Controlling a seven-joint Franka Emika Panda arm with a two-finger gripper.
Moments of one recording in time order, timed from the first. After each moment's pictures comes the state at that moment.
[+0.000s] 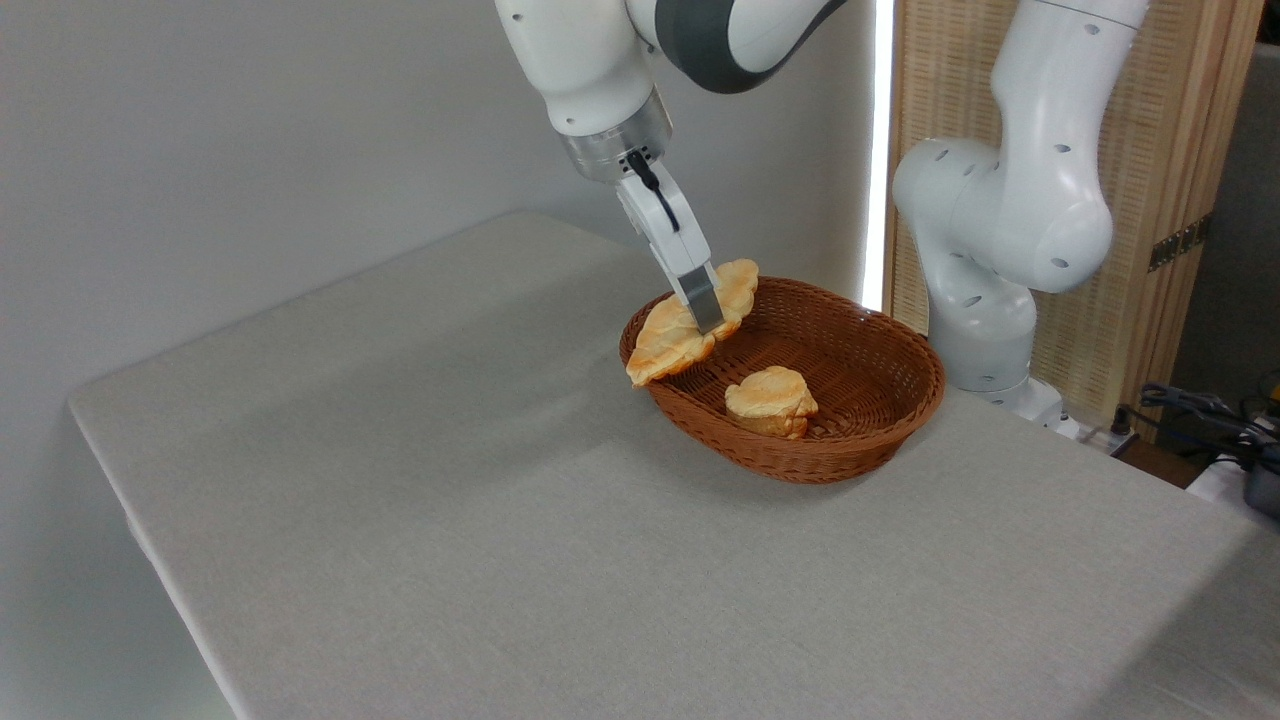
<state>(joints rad) -0.28 -0.41 0.02 -2.28 -0.15 1.53 0.93</state>
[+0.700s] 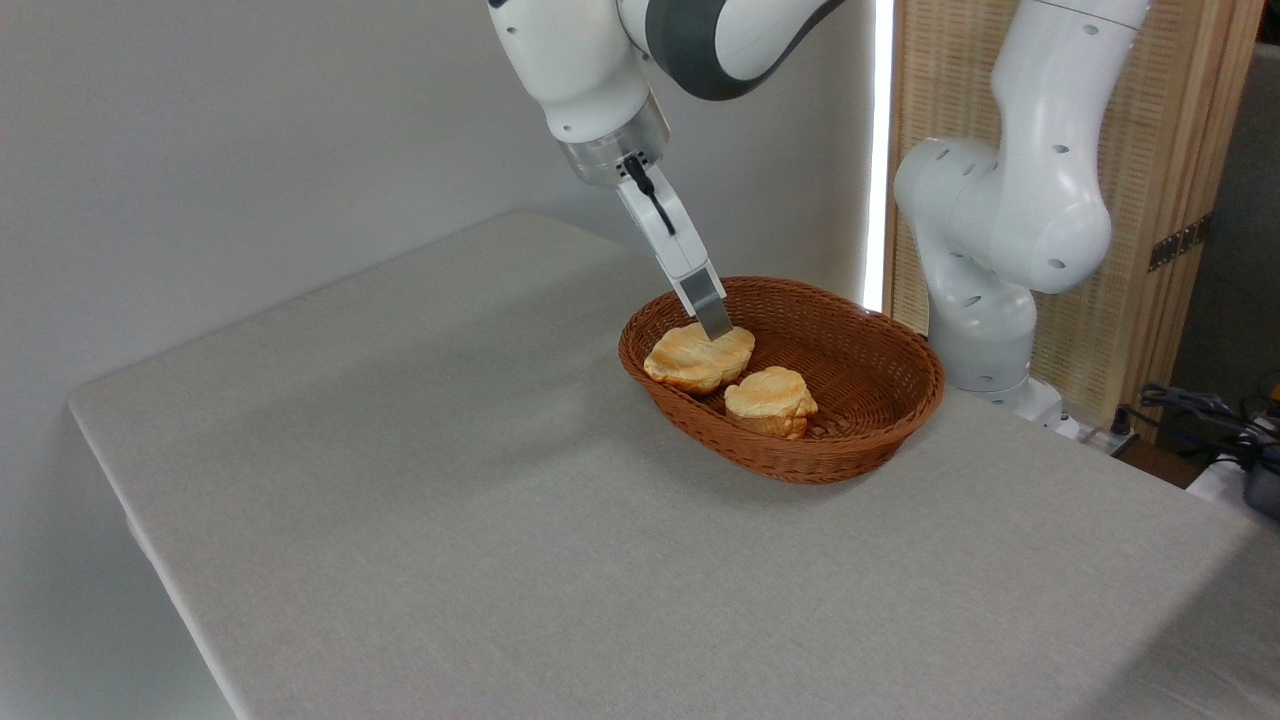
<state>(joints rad) -0.29 -0.40 0.02 -2.28 -0.15 1.52 0.93</state>
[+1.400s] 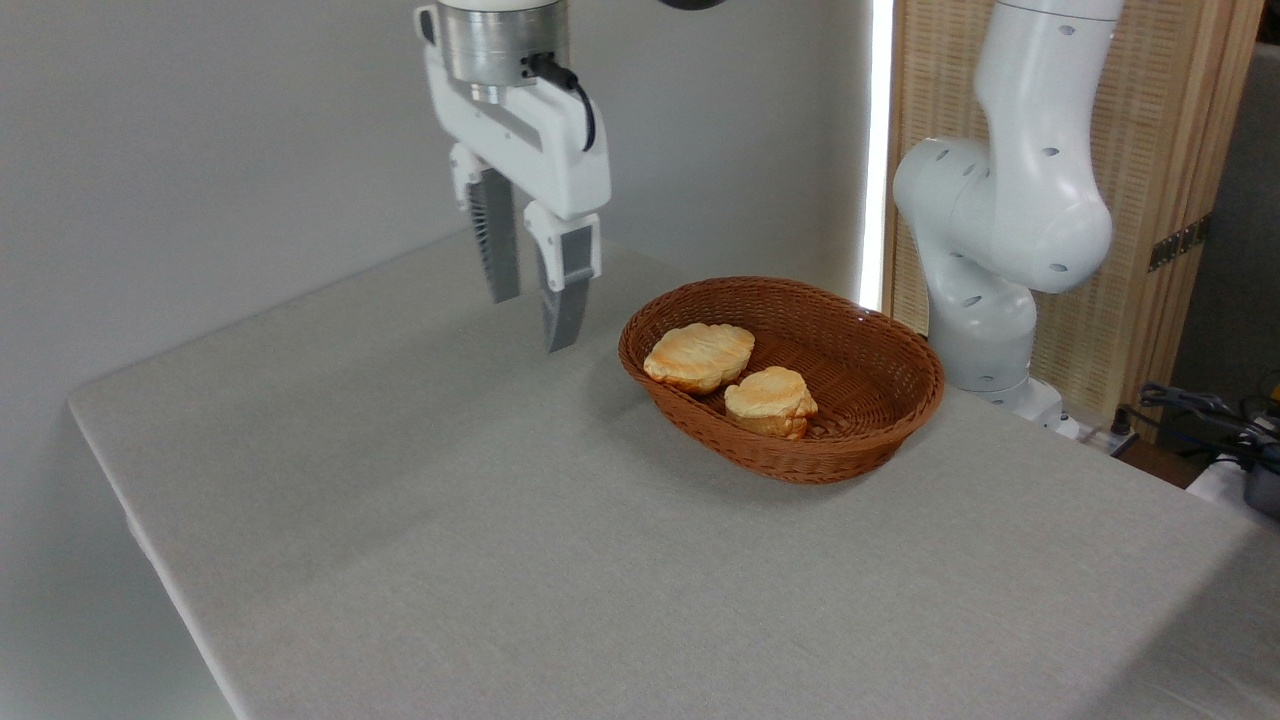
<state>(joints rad) -0.28 -0.23 0.12 -1.93 -0.09 1.78 0.70</state>
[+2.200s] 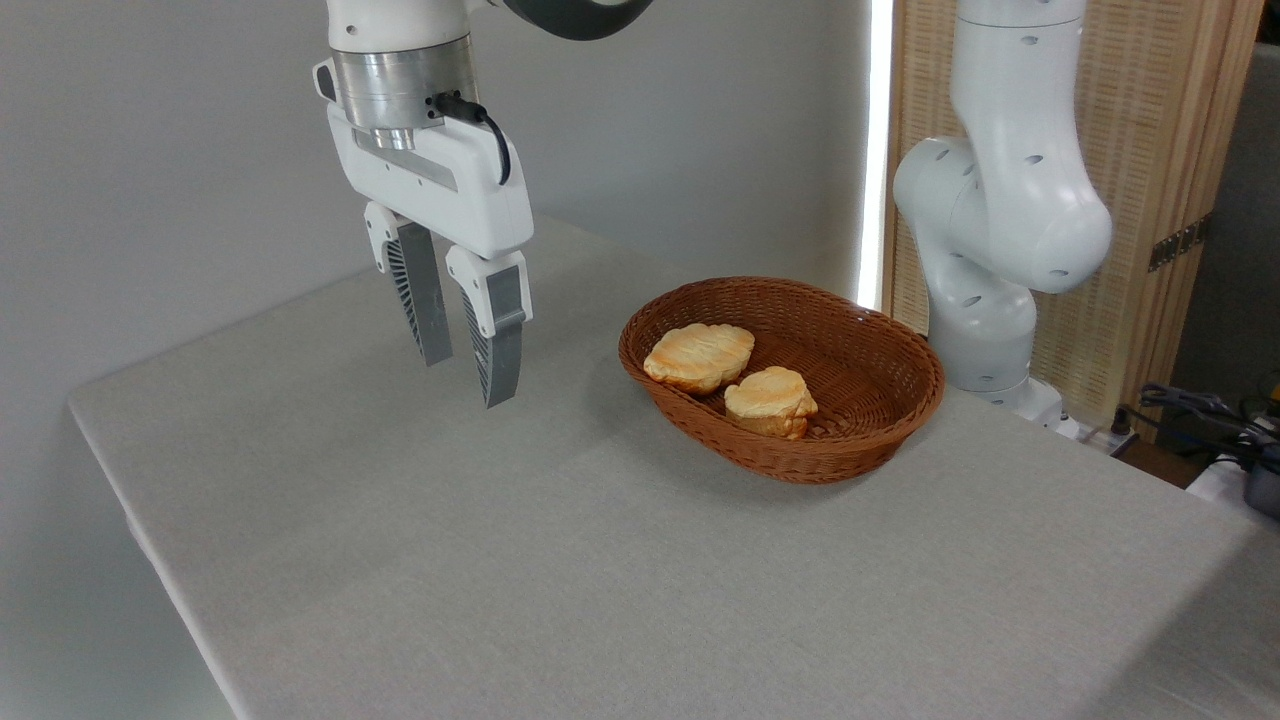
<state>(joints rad) -0.28 -0.02 0.12 -1.74 0.00 1.79 0.59</state>
